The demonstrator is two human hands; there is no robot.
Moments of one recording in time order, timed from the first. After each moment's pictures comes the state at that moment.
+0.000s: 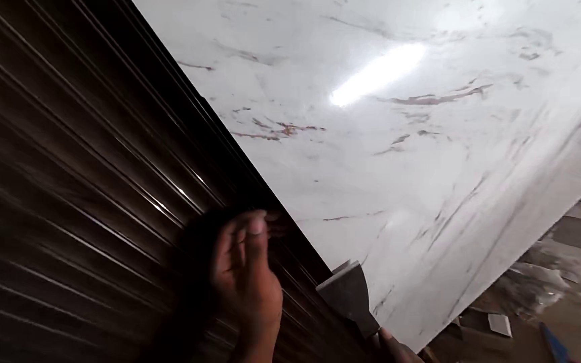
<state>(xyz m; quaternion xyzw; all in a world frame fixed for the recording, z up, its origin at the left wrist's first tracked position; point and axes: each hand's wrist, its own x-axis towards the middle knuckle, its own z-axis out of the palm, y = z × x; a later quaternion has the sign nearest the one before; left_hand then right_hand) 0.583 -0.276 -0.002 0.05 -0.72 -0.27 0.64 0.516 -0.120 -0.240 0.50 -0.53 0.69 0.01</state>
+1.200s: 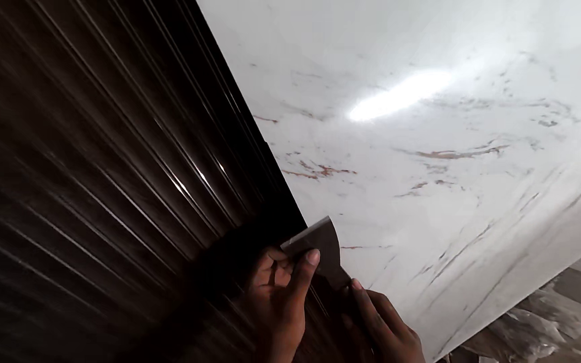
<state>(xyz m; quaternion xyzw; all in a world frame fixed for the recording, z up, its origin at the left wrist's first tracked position) 0.573 -0.241 0.005 0.09 -0.66 -0.35 0.66 0.479 -0.156 -0.112 0.53 -0.52 0.65 0.14</state>
